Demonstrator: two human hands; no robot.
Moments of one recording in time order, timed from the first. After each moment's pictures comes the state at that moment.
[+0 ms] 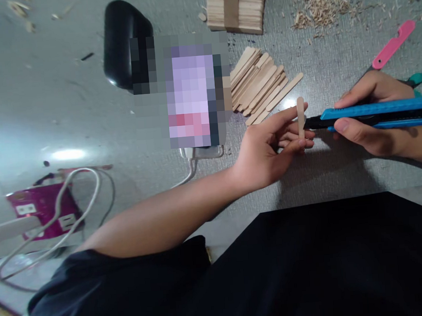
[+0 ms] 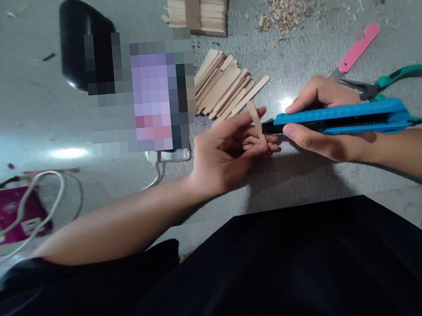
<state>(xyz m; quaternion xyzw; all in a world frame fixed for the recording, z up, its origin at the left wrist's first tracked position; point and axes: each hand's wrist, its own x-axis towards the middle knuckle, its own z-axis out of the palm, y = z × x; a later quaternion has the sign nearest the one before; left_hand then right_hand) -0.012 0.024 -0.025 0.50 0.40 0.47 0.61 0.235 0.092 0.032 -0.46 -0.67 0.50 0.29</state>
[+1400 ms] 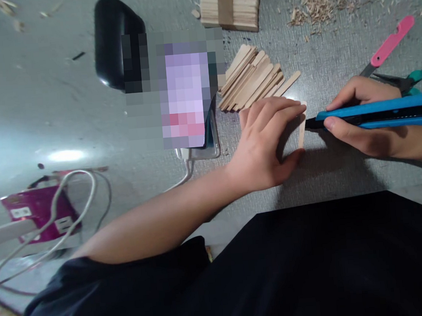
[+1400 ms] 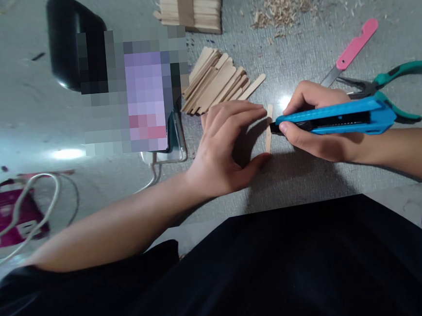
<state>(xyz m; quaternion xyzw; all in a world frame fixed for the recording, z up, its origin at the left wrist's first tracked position) -0.031 0.034 -0.009 0.82 0.44 0.30 0.20 0.229 0.093 0.022 -0.44 -0.76 0.39 0.27</state>
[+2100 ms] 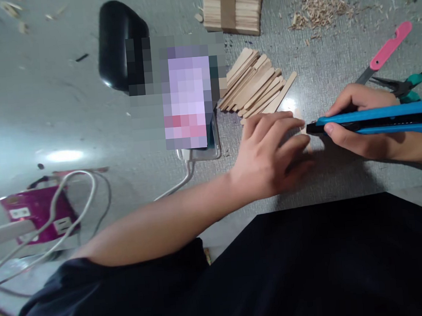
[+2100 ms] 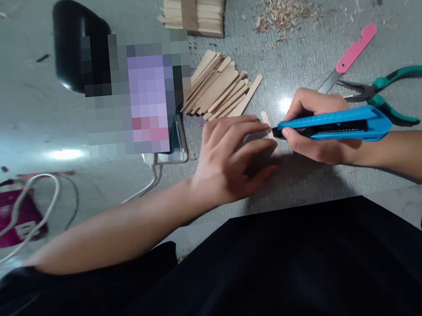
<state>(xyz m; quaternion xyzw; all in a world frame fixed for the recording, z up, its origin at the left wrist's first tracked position) -0.026 0.023 -0.012 0.86 0.40 0.29 0.11 0.227 0.092 0.025 -0.43 -0.77 0.39 0.25</state>
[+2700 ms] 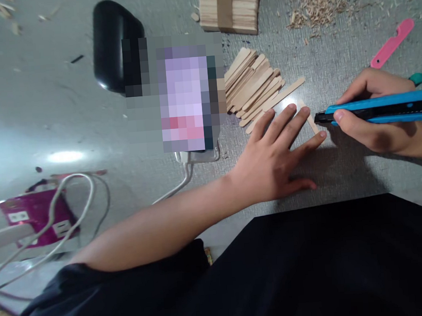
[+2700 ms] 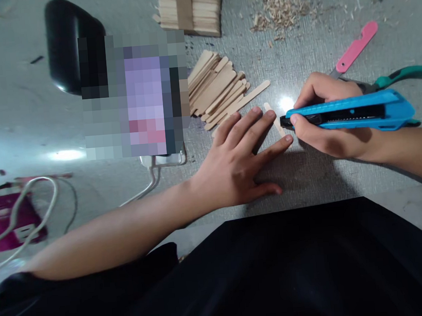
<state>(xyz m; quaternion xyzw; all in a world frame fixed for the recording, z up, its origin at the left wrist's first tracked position) -0.027 0.020 -0.007 0.90 0.39 0.14 0.15 0.237 0.096 0.030 -0.48 -0.77 0.33 0.27</state>
